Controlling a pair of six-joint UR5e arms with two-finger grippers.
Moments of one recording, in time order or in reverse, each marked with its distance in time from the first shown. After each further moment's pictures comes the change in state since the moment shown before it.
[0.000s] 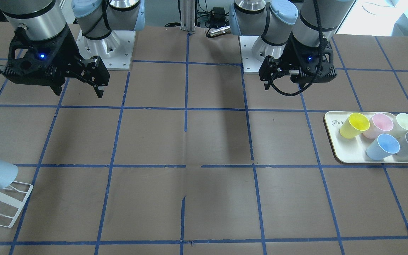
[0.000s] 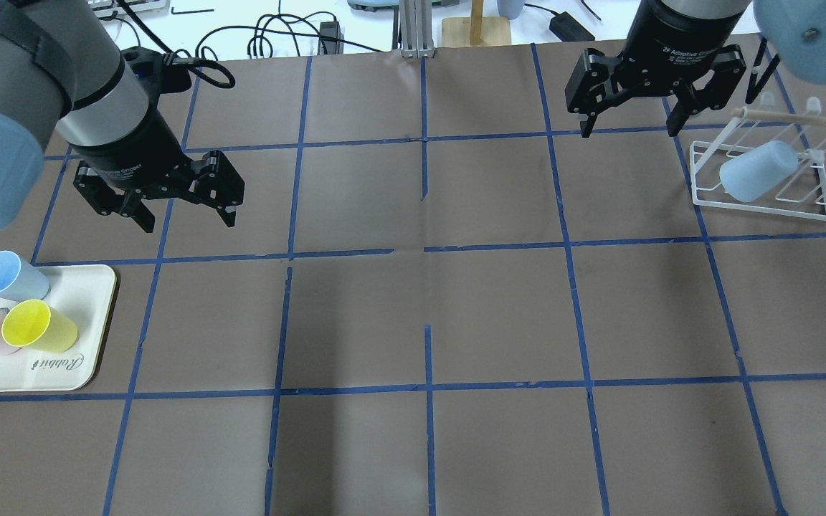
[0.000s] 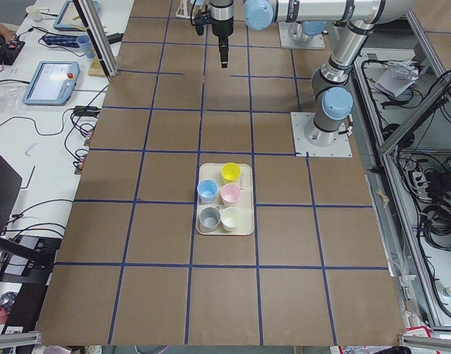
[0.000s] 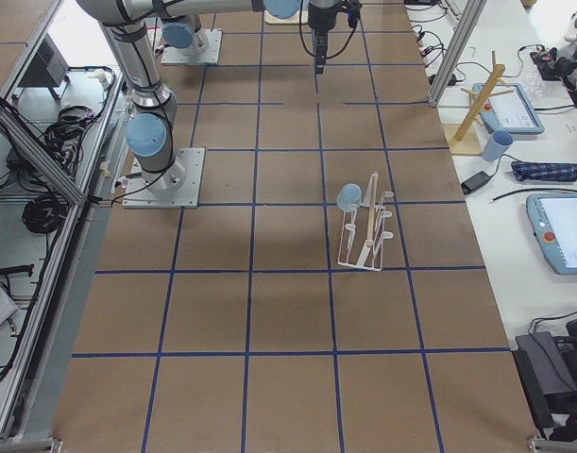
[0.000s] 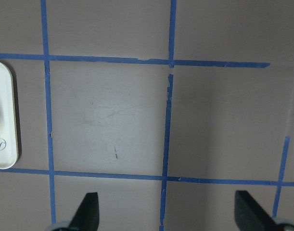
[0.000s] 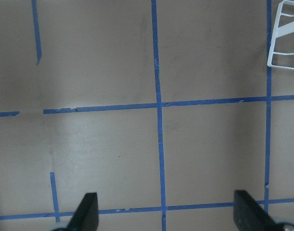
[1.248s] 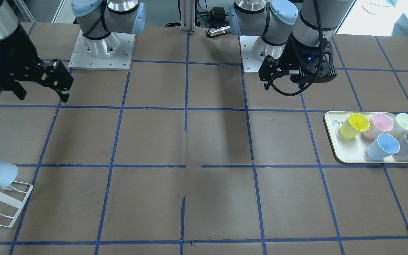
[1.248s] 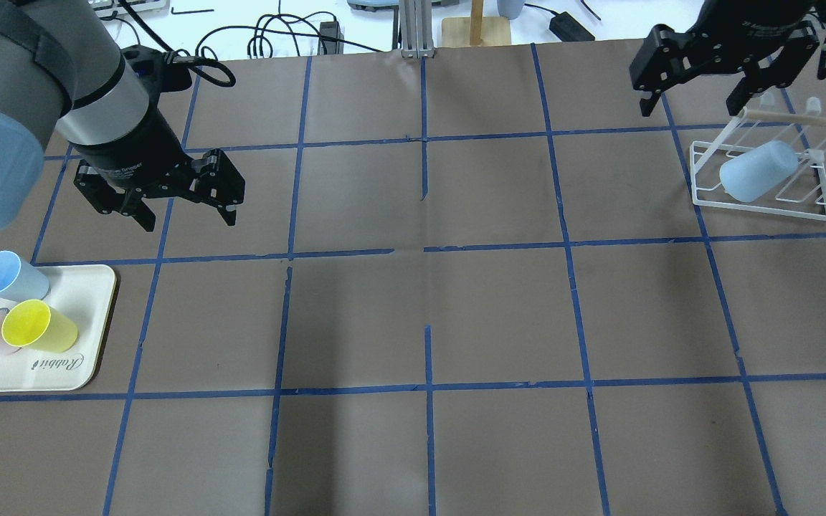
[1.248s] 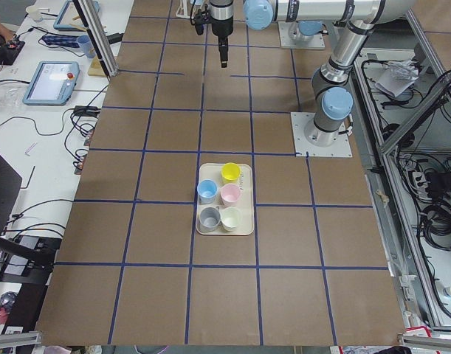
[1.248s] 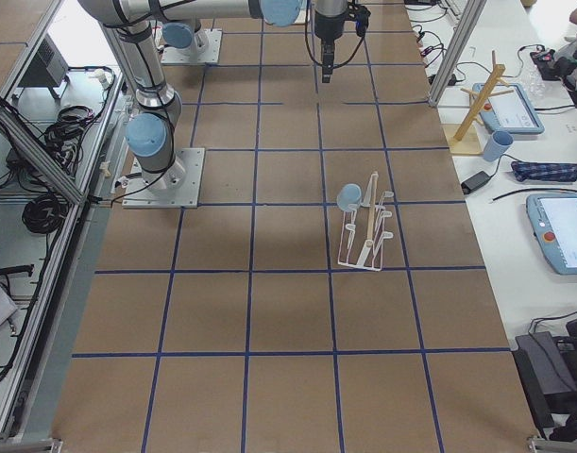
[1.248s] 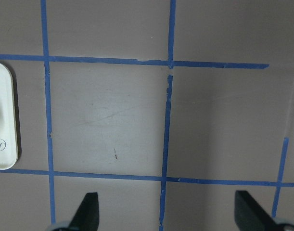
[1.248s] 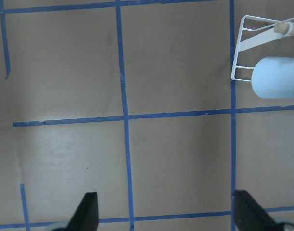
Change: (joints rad) left arm -0.002 -0.001 0.002 0.002 -0.001 0.000; right arm -0.163 0.005 -0.021 0.002 0.006 -0.159
